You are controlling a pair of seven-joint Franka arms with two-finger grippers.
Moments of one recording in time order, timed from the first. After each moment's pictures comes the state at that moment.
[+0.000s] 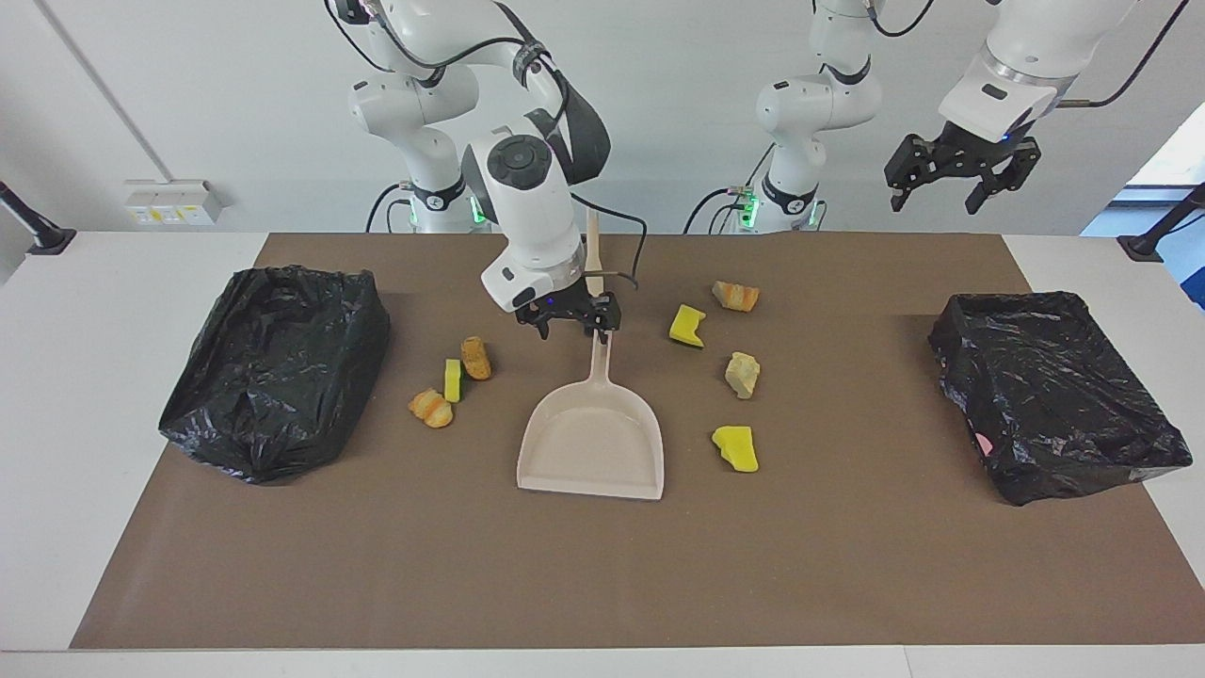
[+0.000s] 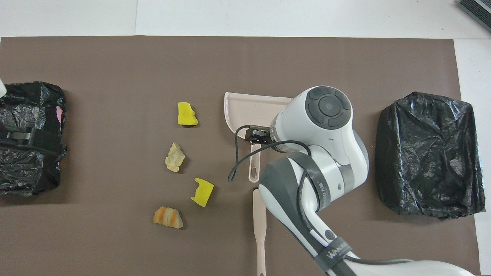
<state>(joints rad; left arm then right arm) 0.12 -0.03 -0.28 -1.45 0.02 1.34 0.01 0.43 0.25 0.06 -1.76 0.14 2.05 0.65</state>
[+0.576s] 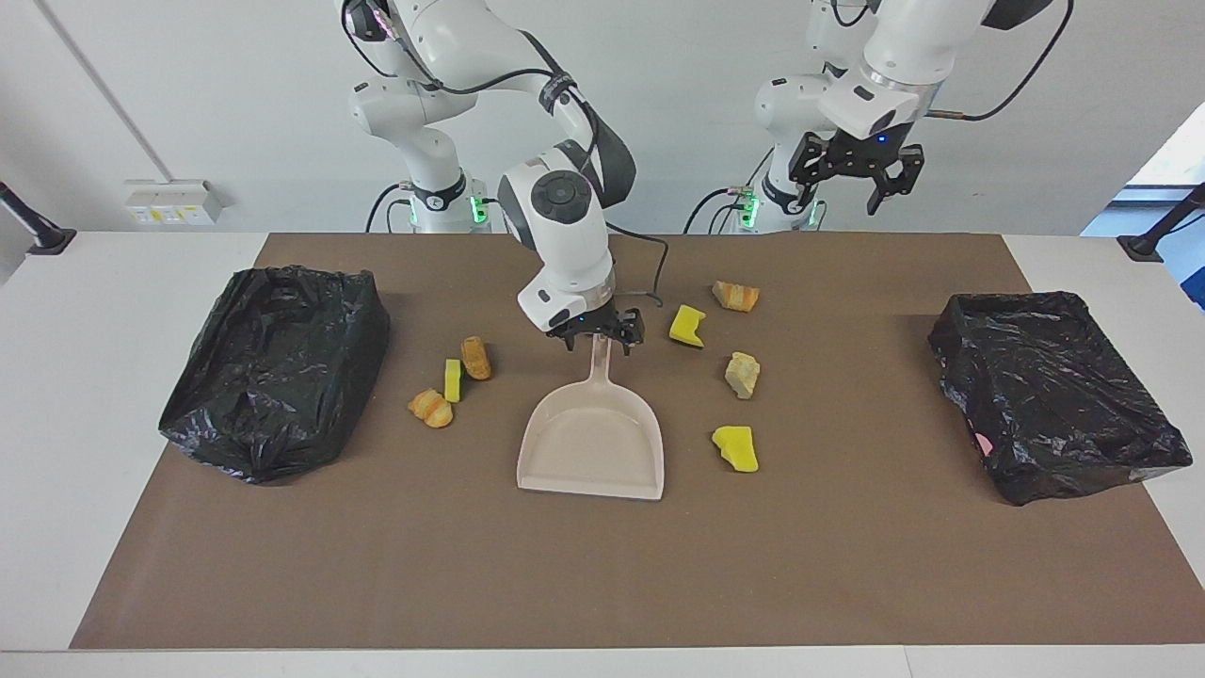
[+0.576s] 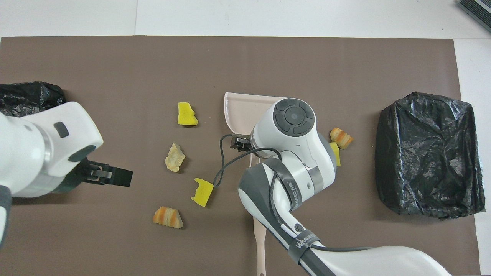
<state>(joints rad) -0.04 -0.20 -0.29 -1.76 -0.07 1.50 -0.10 0.49 0.34 0.06 -1.76 0.14 2.11 0.66</state>
